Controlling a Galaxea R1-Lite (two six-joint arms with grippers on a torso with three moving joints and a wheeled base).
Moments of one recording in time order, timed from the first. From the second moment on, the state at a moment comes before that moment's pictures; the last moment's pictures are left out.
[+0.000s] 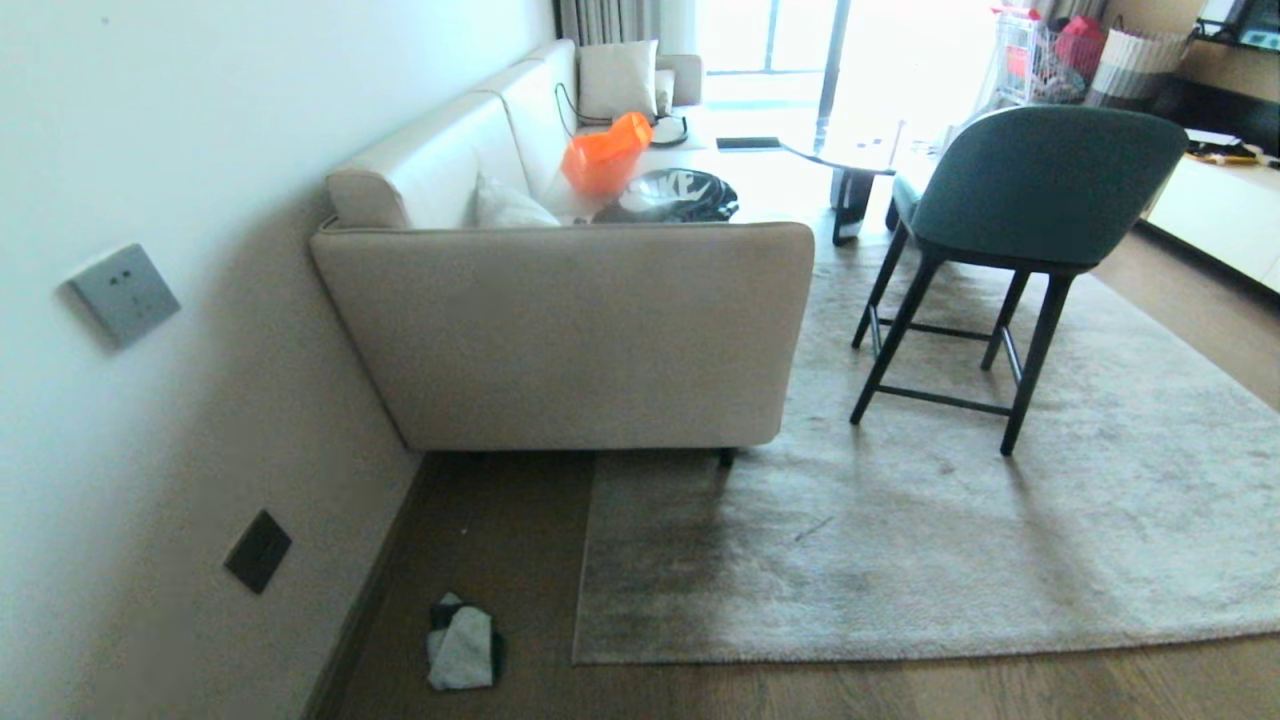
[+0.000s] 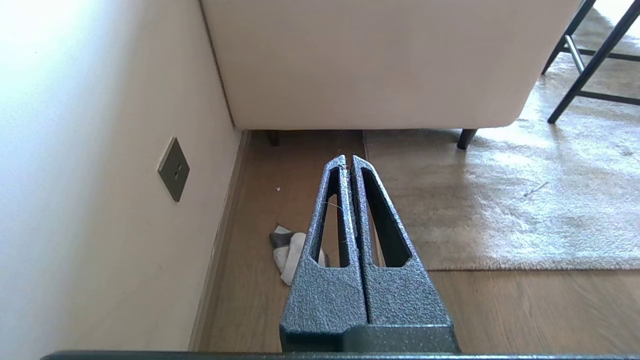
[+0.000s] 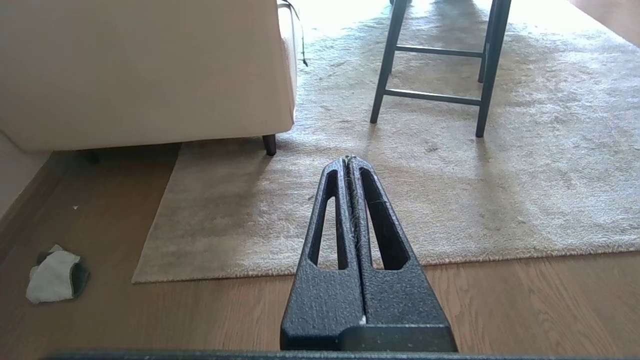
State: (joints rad) left arm 0.00 0.00 0.00 0.00 -0.01 -0.01; right arm 0.00 0.00 0.00 -0.01 -0.04 0.04
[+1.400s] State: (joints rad) left arm 0.00 0.00 0.00 0.00 -0.01 -0.01; right arm 0.00 0.00 0.00 -0.01 -0.04 0.04
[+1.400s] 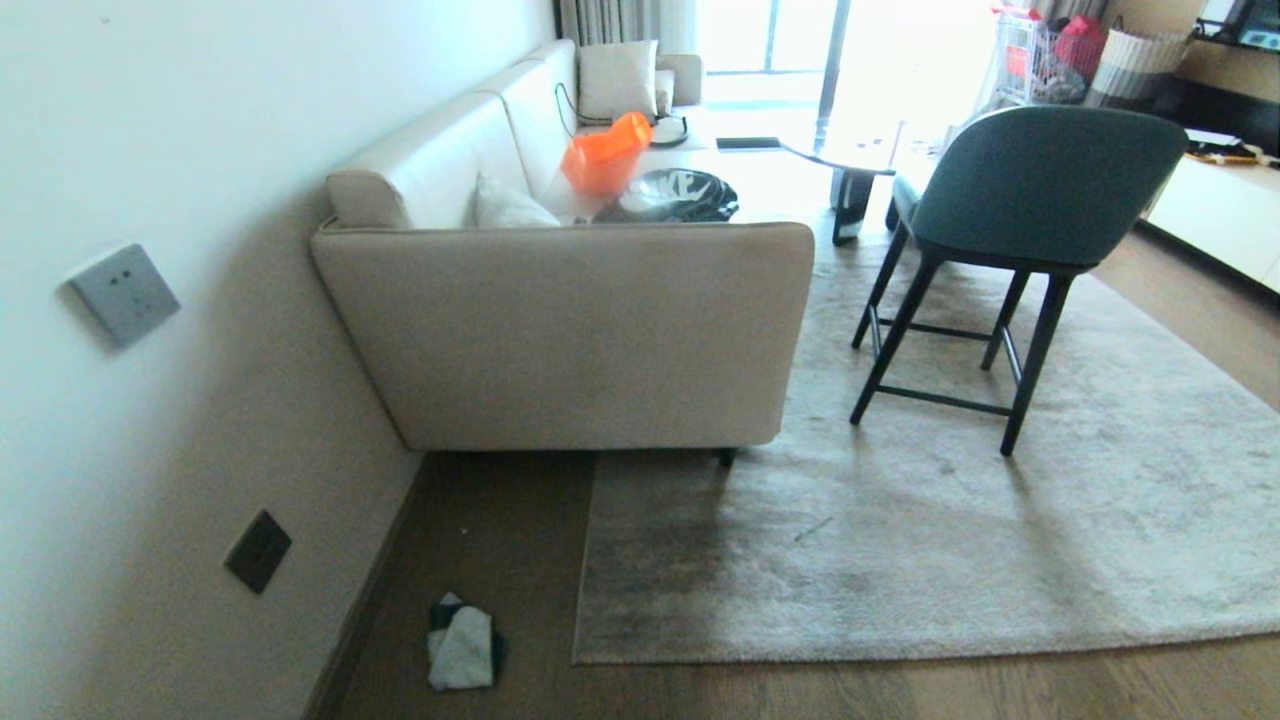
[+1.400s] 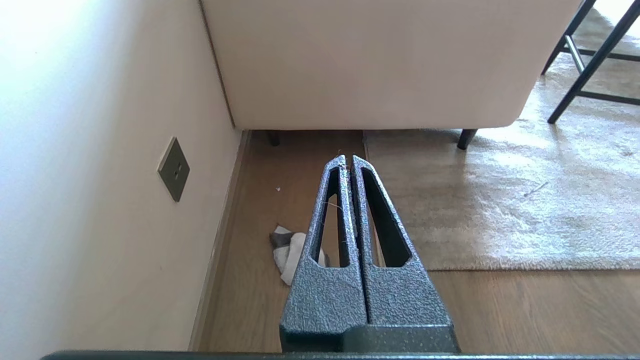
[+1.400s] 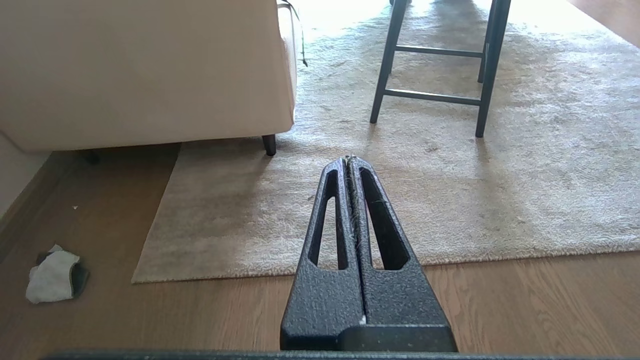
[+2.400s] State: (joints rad) left arm 0.00 0.00 0.00 0.00 -0.01 -0.01; right arm 0.00 0.00 0.00 -0.01 -0.04 0.04
